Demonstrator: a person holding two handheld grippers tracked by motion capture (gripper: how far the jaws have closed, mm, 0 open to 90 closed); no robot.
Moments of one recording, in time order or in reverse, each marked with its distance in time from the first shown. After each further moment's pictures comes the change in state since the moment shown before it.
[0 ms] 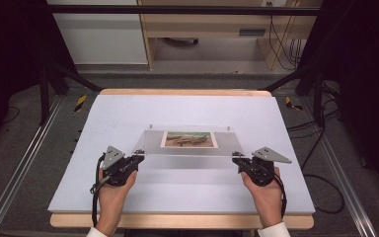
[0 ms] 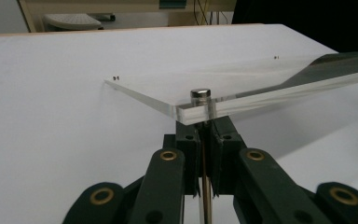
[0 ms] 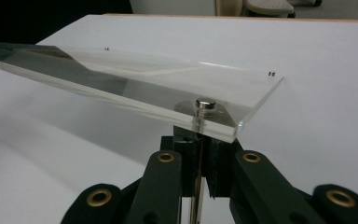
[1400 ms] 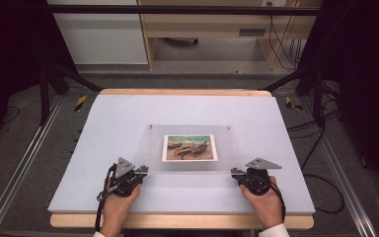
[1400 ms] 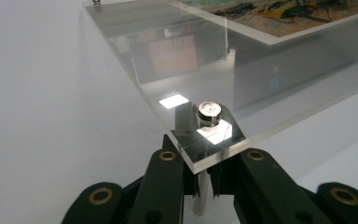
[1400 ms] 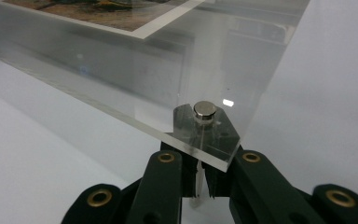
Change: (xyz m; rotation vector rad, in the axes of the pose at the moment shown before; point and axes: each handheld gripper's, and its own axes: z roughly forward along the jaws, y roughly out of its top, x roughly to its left) left arm -0.005 -0.038 0.014 0.180 0.006 0.054; right arm -0.006 -0.039 0.013 0.197 0.019 -0.037
